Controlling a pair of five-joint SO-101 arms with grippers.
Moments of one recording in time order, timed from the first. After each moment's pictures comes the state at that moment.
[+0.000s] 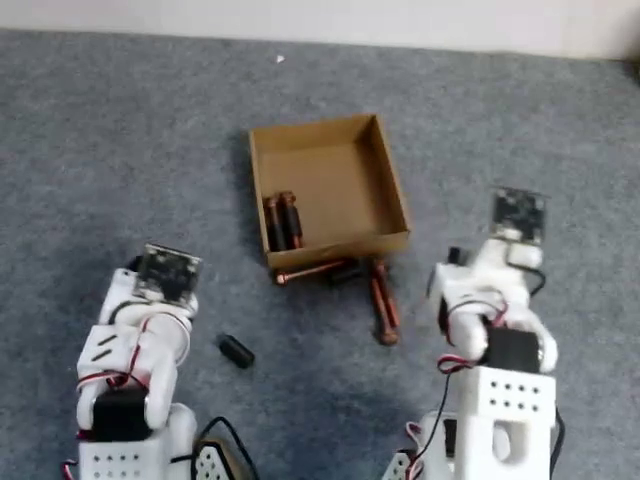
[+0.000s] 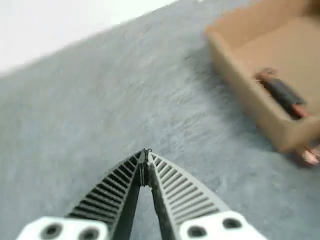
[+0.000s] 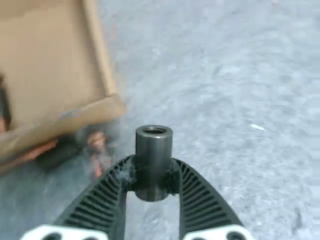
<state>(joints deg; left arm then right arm) -8.1 -101.1 84.9 53.6 -17.9 2.9 -63.0 60.2 57.0 -1.7</state>
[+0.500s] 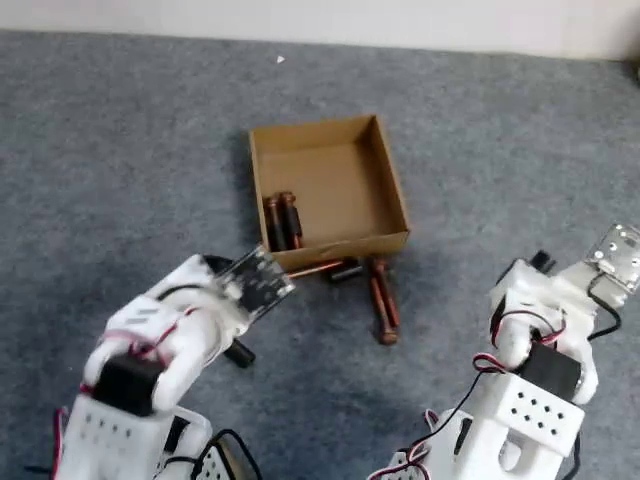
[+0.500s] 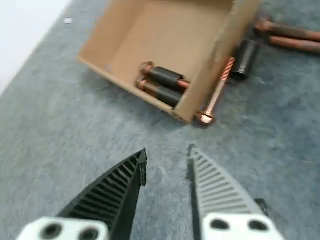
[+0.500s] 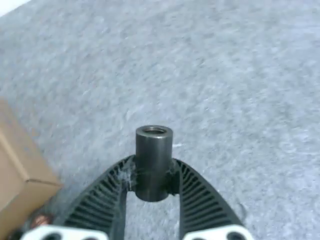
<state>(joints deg) 12.9 -75.6 61.6 66.9 -32.3 21.7 -65.4 61.0 52.0 -7.8</state>
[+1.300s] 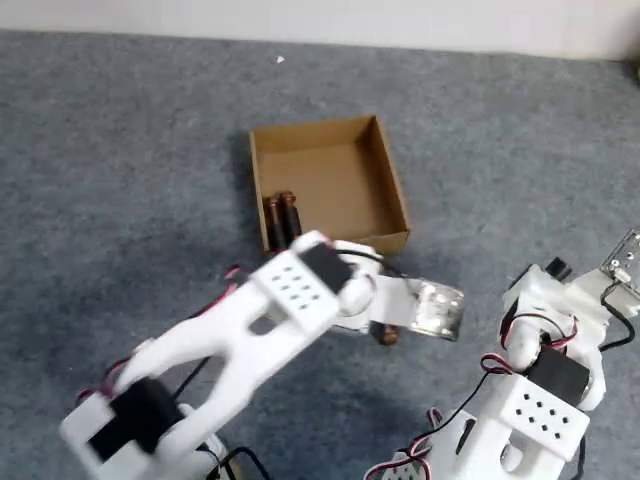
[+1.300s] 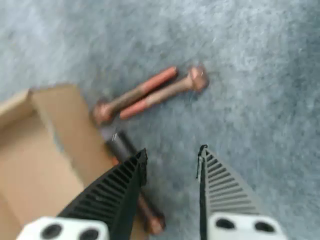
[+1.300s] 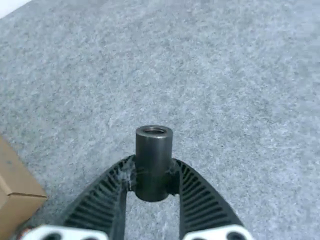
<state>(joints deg) 41.3 -6.2 23.0 64.7 -54.3 25.8 -65.4 61.0 52.0 -7.8</state>
